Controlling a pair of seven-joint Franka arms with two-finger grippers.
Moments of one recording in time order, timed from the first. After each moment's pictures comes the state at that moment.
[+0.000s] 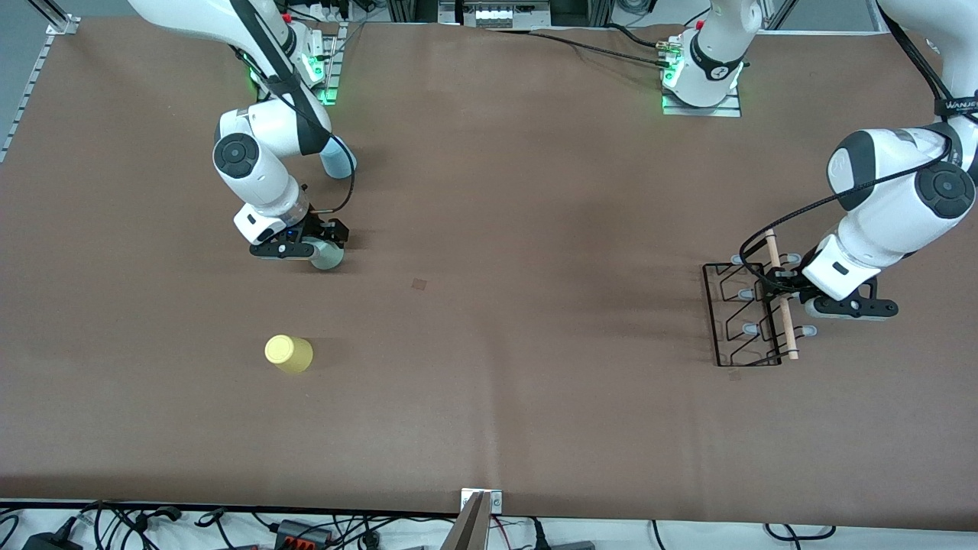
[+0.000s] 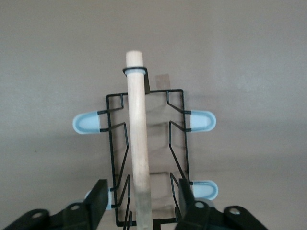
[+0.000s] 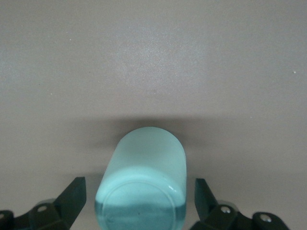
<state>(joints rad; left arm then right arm) 0.20 0.24 -0.16 -2.04 0.03 2.36 0.05 0.28 0.25 0.03 -2.42 0.01 2.71 0.32</state>
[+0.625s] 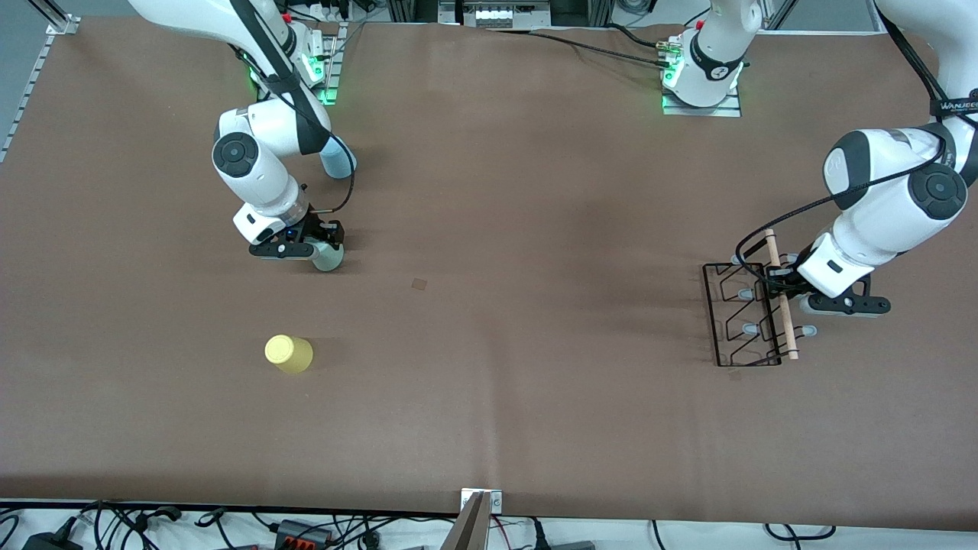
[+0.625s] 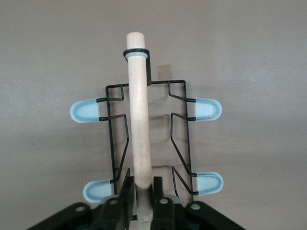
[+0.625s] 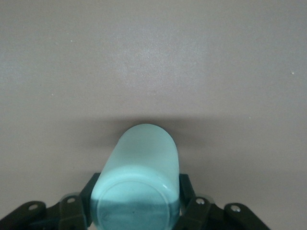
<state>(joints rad) 0.21 0.23 -0.16 -2.05 0.03 2.36 0.05 0.28 0.25 0.03 -2.42 0.01 2.70 0.32</state>
